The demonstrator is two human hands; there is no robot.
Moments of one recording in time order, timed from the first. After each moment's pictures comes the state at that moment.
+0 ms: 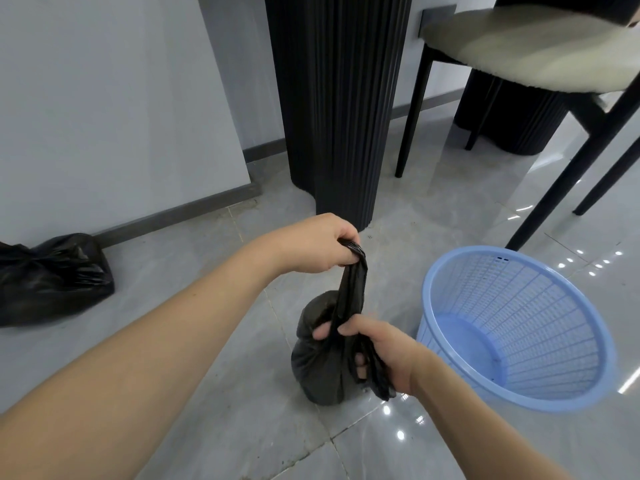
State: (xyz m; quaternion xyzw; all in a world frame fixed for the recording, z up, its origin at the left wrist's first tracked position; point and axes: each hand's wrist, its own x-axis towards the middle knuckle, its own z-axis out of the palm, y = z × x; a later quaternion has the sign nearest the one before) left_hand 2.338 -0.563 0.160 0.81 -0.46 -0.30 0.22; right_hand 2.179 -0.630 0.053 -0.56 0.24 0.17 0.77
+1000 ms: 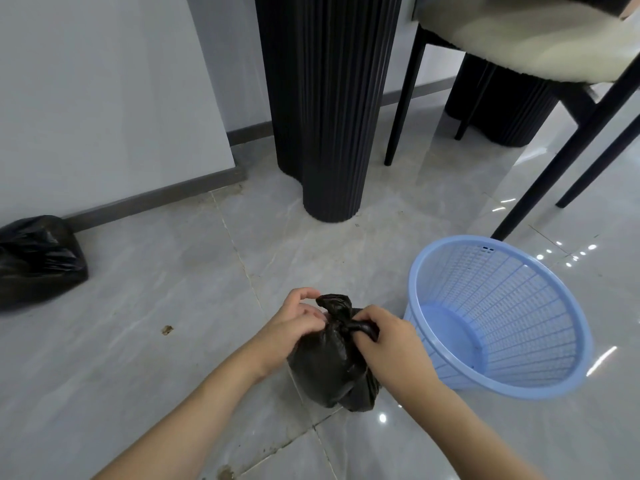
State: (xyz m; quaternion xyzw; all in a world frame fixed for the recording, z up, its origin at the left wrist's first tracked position) left_hand 2.280 -0.501 0.020 0.70 -0.20 -0.45 0.52; right_hand 2.147 -0.635 0.028 -0.87 0.30 -0.07 0.39
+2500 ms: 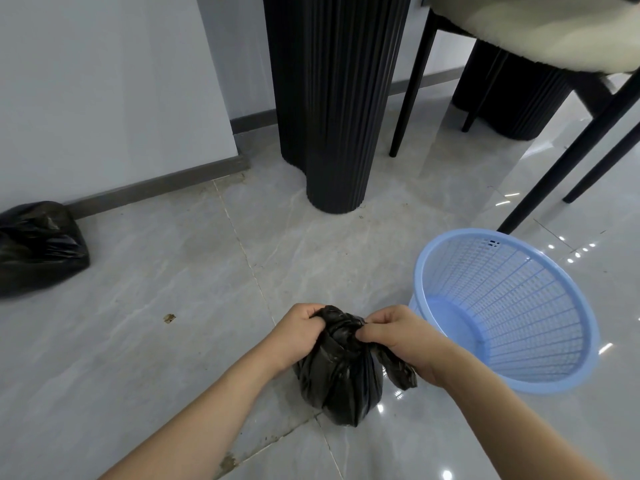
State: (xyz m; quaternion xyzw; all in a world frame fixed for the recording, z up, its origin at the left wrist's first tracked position) left_hand 2.268 -0.517 0.000 0.71 -0.17 -0.44 0.52; right_hand 2.151 -0.659 0.046 -0.69 0.31 0.15 0.64
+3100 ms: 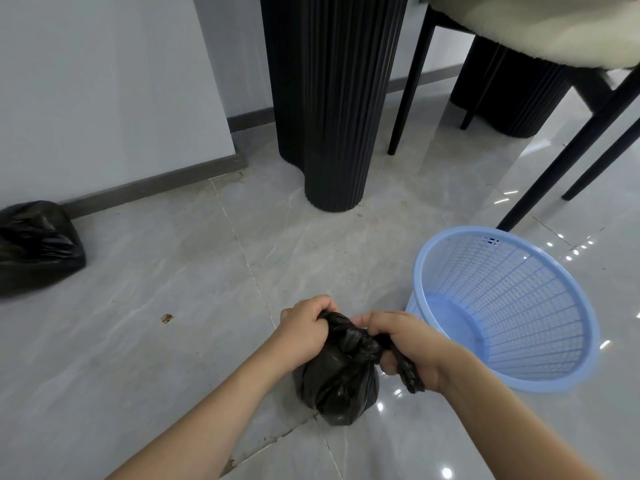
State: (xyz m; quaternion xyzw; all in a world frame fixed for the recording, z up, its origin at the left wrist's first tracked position) left_hand 2.266 -0.521 -0.001 0.83 -0.24 -0.35 0.36; right_hand 2.148 -0.655 0.049 -0.57 0.36 0.17 0.72
